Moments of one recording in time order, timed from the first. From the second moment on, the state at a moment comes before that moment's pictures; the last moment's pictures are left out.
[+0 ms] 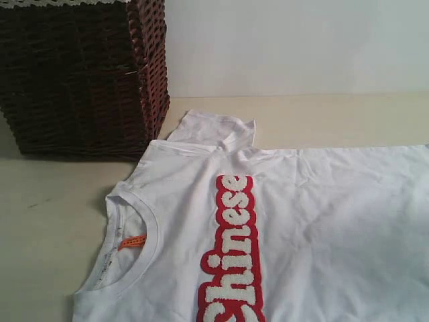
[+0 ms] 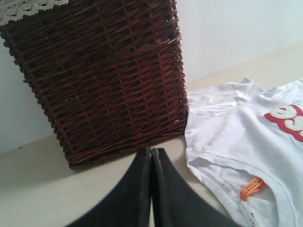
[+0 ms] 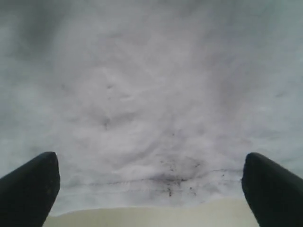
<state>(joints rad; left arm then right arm) -0.04 0.04 0.00 -1.09 0.28 1.36 -0.53 1.86 -1.07 0.11 1.02 -1.88</state>
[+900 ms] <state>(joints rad) -0.04 0.04 0.00 -1.09 0.28 1.36 -0.65 1.94 -1.07 0.25 0.87 -2.10</state>
